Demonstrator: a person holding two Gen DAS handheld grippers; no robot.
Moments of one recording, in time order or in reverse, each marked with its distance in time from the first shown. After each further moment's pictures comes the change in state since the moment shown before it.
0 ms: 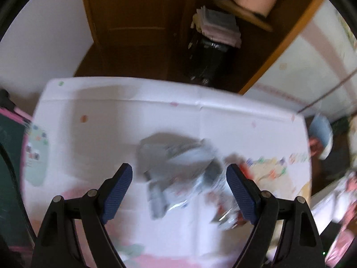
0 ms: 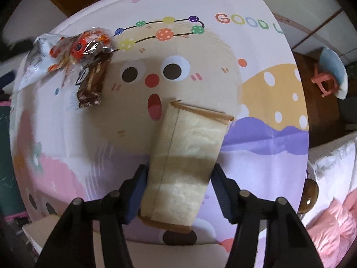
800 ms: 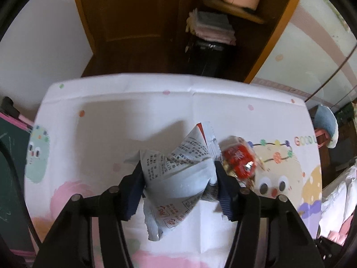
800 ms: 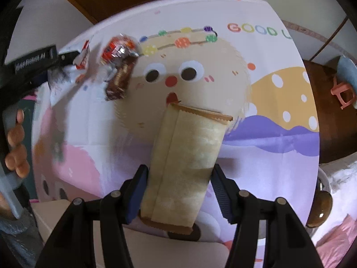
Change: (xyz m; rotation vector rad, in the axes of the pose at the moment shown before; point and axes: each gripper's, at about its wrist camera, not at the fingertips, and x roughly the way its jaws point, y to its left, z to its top) left arm -0.010 -0.025 -0.043 0.118 -0.069 0.079; right arm -0.031 -0.027 -0.044 -0.045 -0.106 0.165
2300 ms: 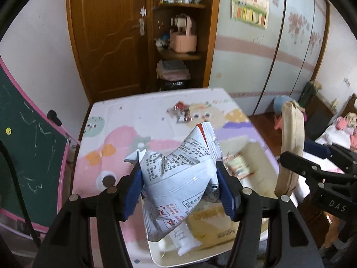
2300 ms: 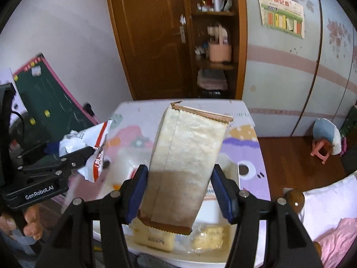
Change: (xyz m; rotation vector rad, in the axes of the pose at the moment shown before) left arm -0.314 0.015 -0.297 0.222 -0.309 -0.085; right arm -0.187 0.120 -0.262 -0.180 -0.666 -0.057
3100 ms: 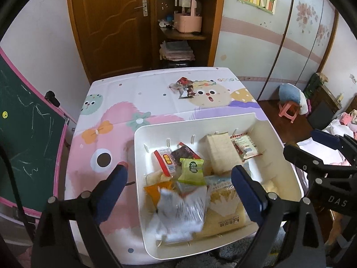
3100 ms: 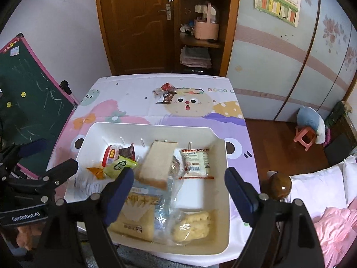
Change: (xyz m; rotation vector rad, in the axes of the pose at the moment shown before) left arm 0.029 -0.001 -0.022 -0.030 0.098 0.014; right arm 0.033 -0.002 -0.020 -0.008 0.126 -0.131
